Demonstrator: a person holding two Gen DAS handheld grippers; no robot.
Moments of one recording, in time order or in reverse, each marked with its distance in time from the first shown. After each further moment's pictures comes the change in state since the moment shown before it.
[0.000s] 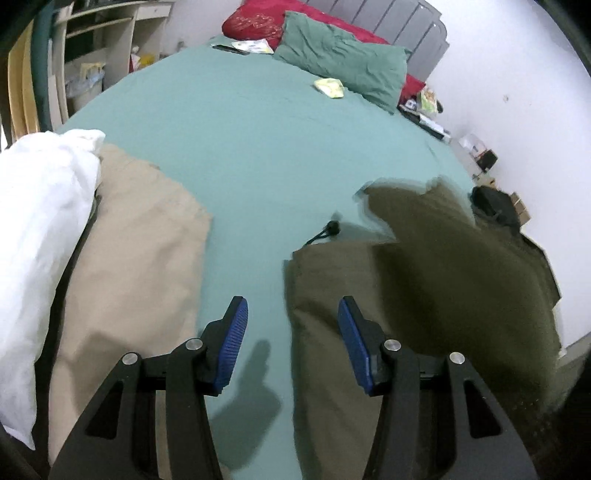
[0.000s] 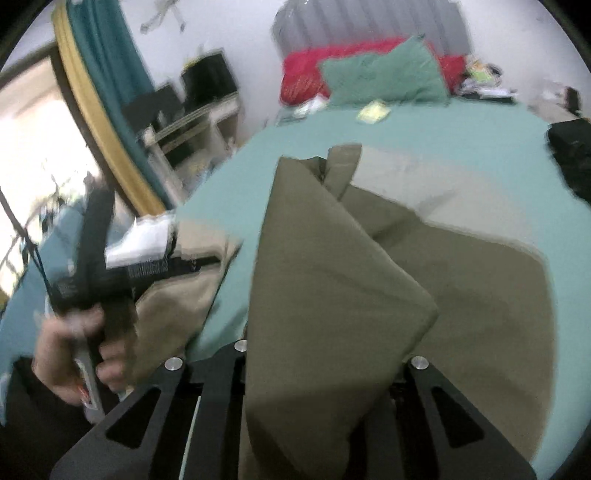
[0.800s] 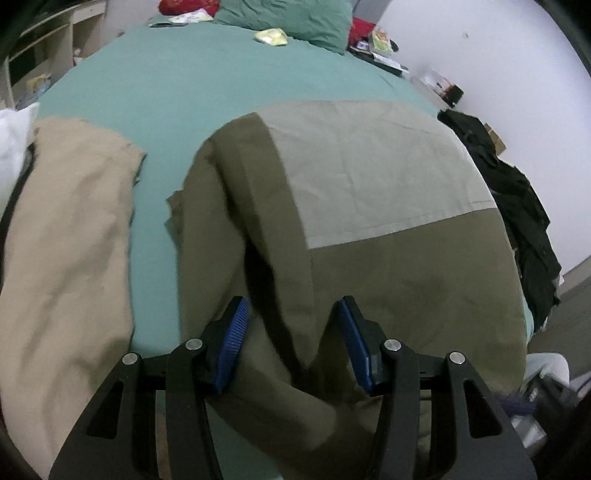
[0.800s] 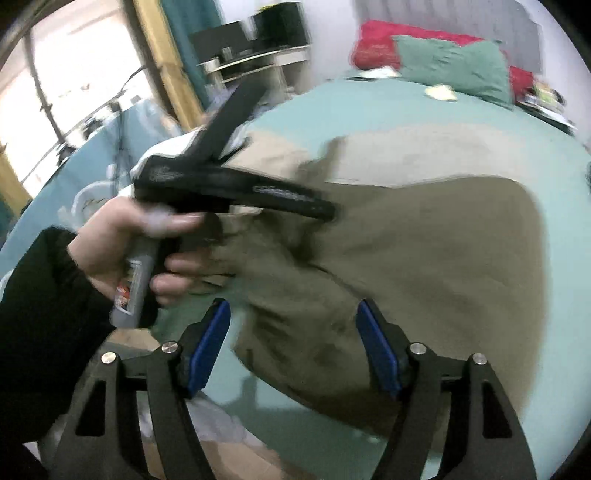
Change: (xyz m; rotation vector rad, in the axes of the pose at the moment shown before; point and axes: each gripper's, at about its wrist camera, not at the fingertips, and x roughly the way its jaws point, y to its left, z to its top) left arm 0.041 -0.043 -0.057 0.184 0.159 -0.053; right arm -0.041 0.013 -0.068 -0.208 0.121 0.072
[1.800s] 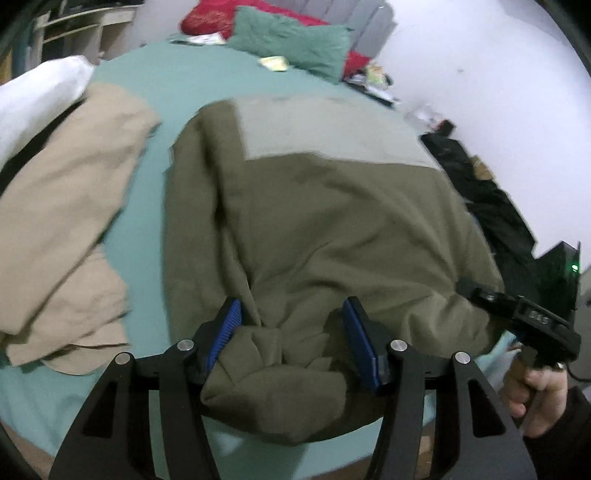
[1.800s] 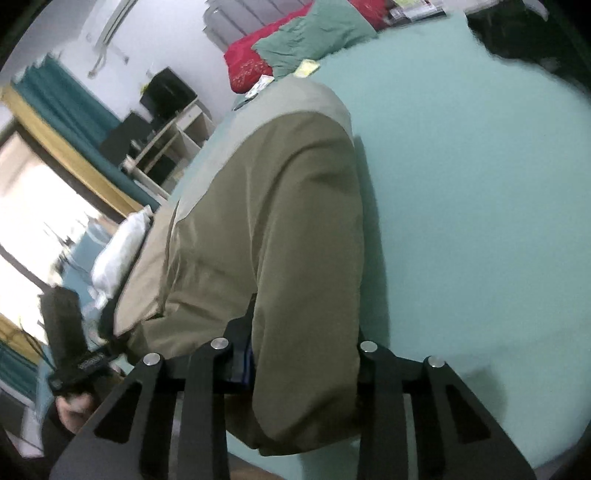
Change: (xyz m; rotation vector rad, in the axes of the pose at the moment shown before) left arm -0.023 -0.046 -0.094 -0.046 -0.154 -0.064; right arm -0.008 -0.132 -0.048 0.477 -0.101 0.003
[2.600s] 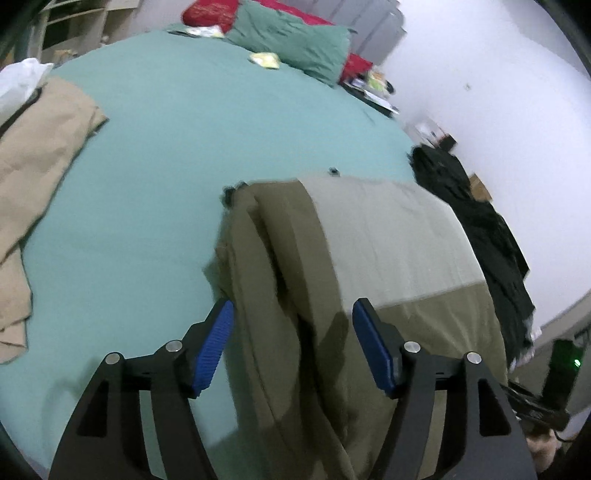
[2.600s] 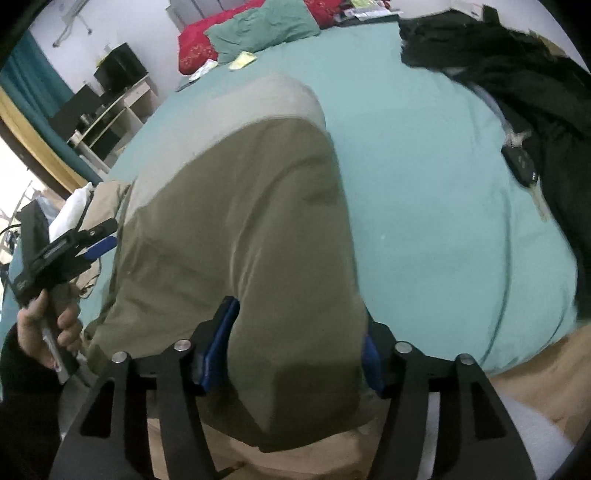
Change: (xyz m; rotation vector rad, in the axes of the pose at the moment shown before) left arm 0.056 -0.067 0.033 -0.121 -0.019 0.017; right arm -0.120 -0.112 -0.007 -0.038 0.102 -0.238
